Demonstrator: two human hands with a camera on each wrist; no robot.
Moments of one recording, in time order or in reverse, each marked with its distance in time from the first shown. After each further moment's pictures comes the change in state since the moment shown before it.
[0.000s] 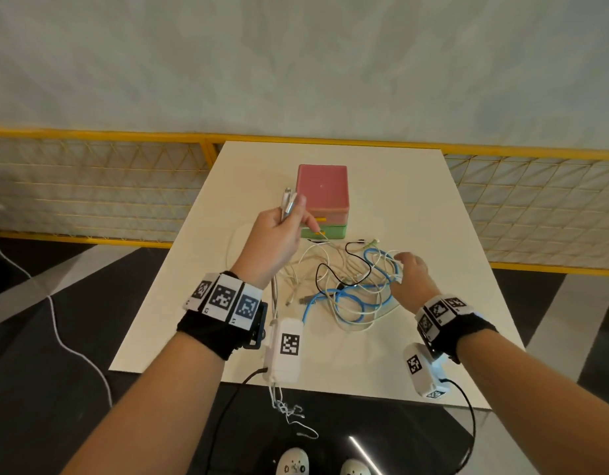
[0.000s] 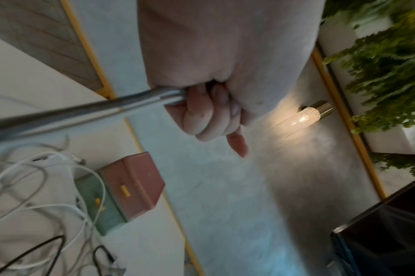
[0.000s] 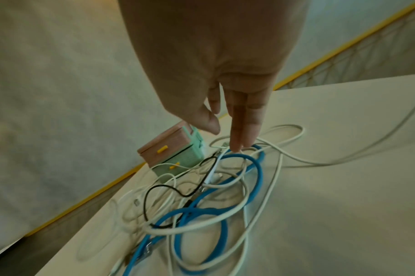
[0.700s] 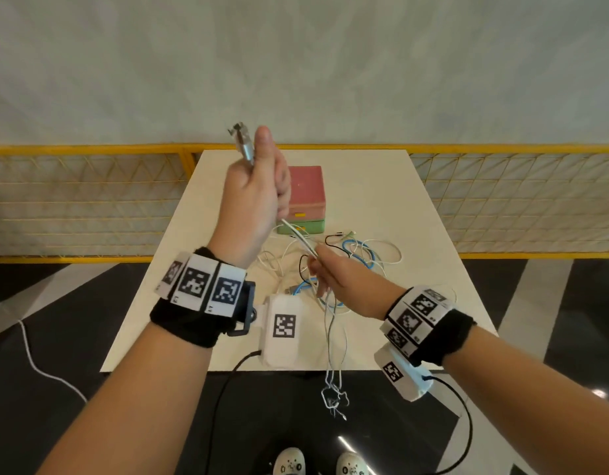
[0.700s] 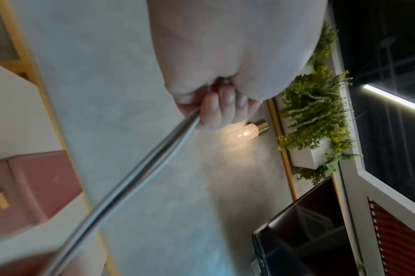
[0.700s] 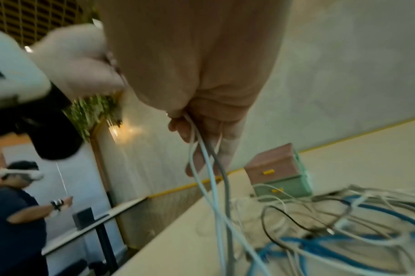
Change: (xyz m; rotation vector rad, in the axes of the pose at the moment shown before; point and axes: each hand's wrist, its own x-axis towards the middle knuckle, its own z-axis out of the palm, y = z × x) left_hand -0.046 0.076 0.005 -0.269 0.082 0.282; right_hand -0.112 -0.096 -0.023 0.152 -0.246 -0.663
